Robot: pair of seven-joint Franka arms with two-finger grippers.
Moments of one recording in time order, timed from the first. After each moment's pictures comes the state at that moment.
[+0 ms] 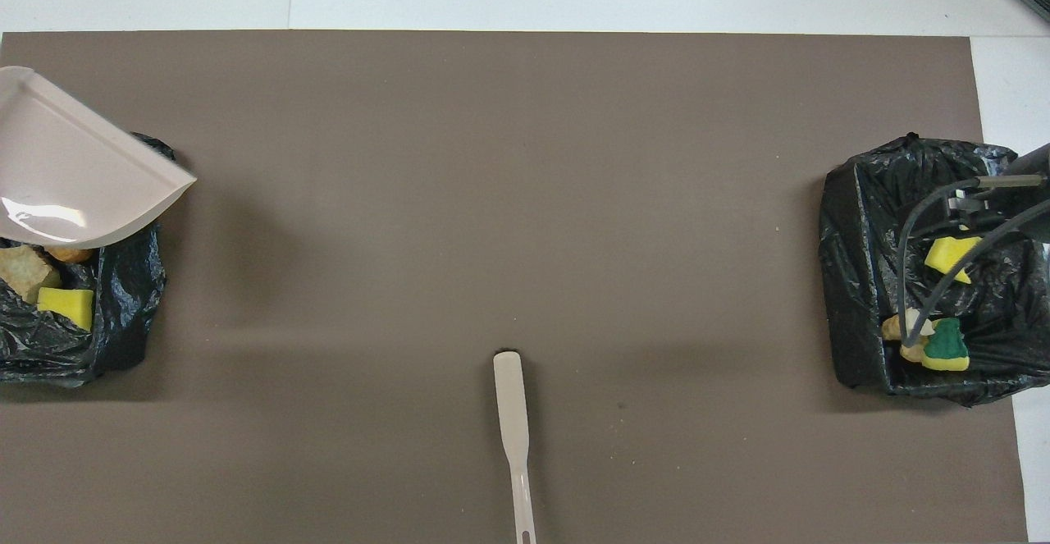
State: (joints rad) left arm 0.01 0.01 -0.06 -1.64 0.12 1.52 0.39; right arm -0.05 0.04 0.05 -1.53 -0.05 1.48 0.05
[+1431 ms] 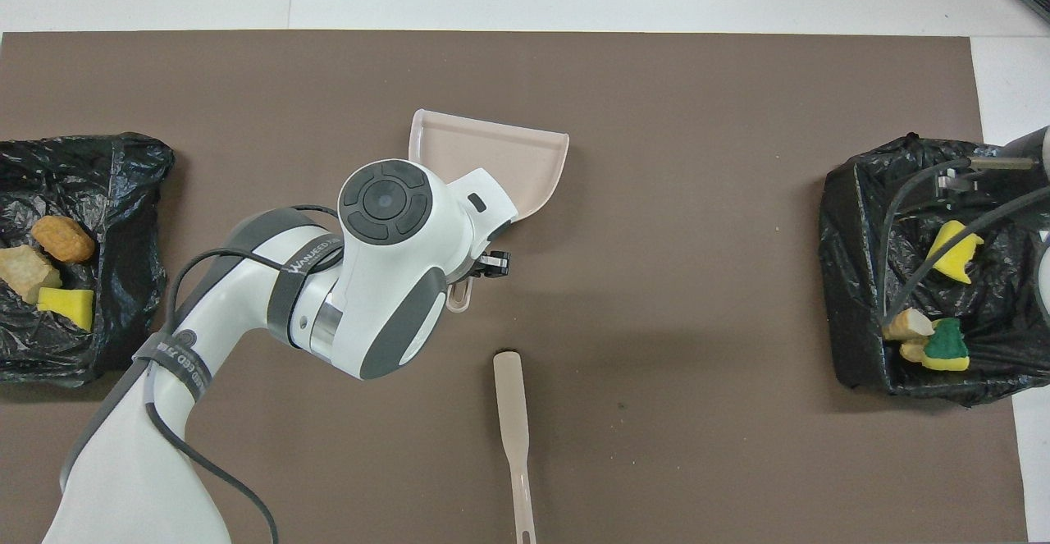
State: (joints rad) left arm -0.55 0.28 -0.06 -1.80 -0.09 2.11 -0.35; right arm -0.04 0.04 0.06 -1.54 -0.03 1.57 0.12
